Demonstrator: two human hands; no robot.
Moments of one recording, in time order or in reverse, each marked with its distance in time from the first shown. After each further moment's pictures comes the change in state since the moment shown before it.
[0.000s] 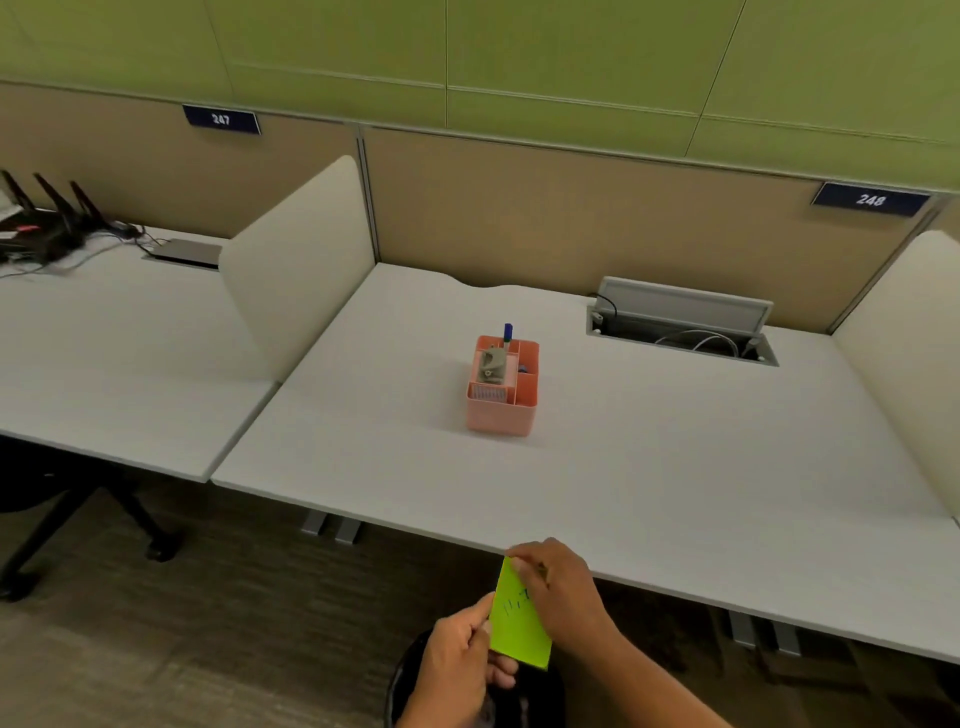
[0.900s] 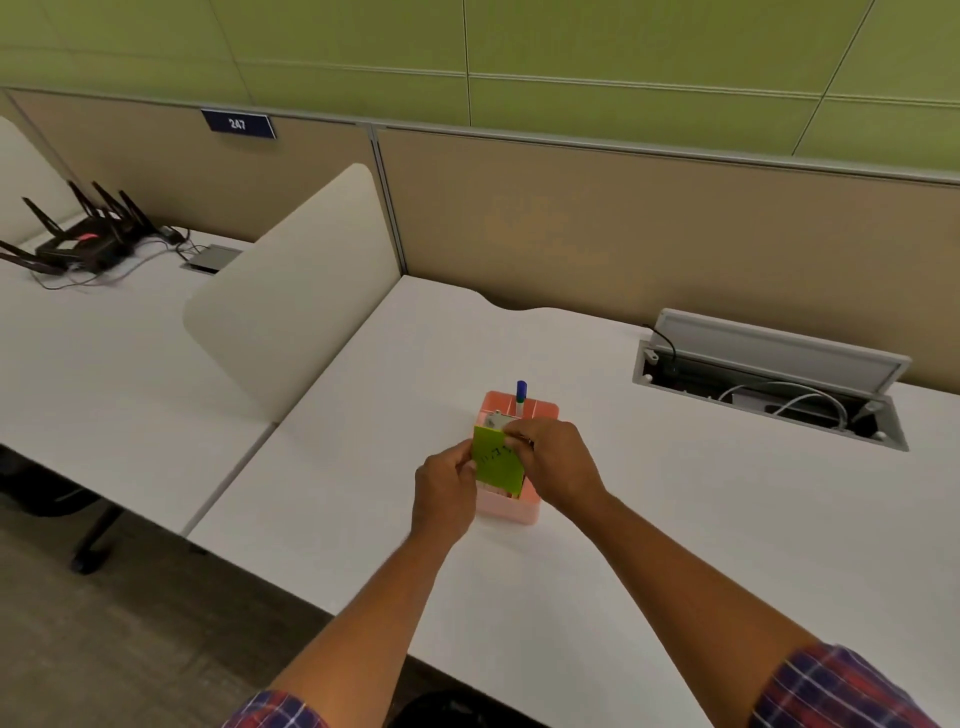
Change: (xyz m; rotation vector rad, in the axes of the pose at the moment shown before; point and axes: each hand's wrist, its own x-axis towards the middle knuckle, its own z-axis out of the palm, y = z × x) left_hand 0.284 0.215 0.017 0.536 0.506 0.216; right_hand 0.327 -0.037 -0.128 -0.117 -0.035 -0.288
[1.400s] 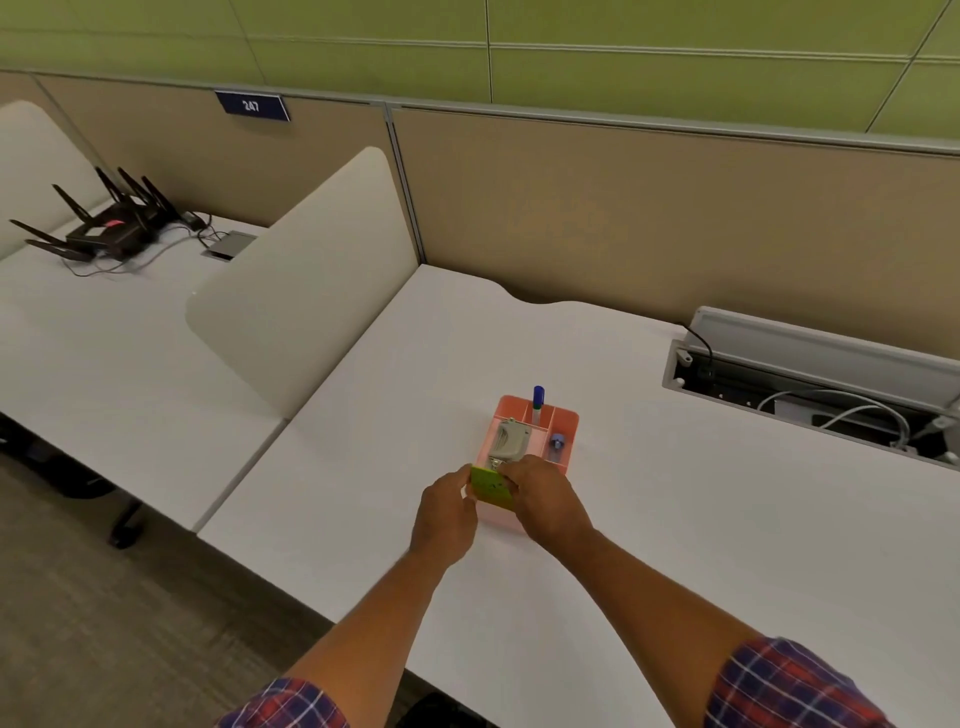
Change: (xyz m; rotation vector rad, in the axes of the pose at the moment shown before) left_hand 0.028 -0.039 0.021 0.235 -0.141 -0.173; right_hand 0.028 0.030 0.075 -0.018 -0.335 0.274
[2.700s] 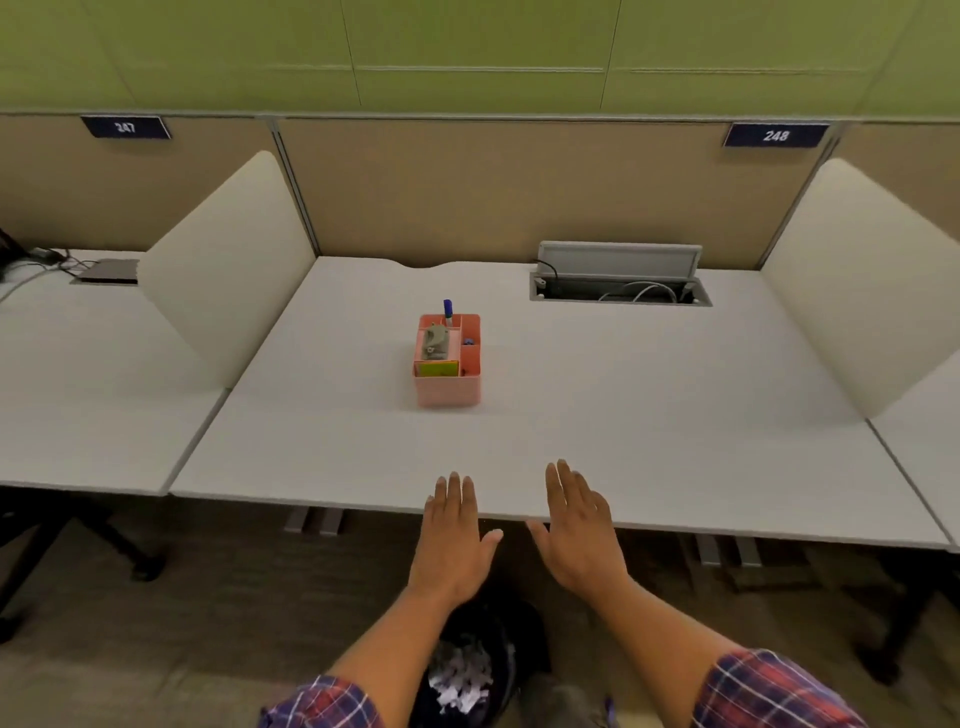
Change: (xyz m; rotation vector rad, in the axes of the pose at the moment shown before) left_hand -0.261 -0.143 0.041 0.557 -0.179 0.577; right_hand -0.346 0.077 0.159 -0.369 0.403 0.183
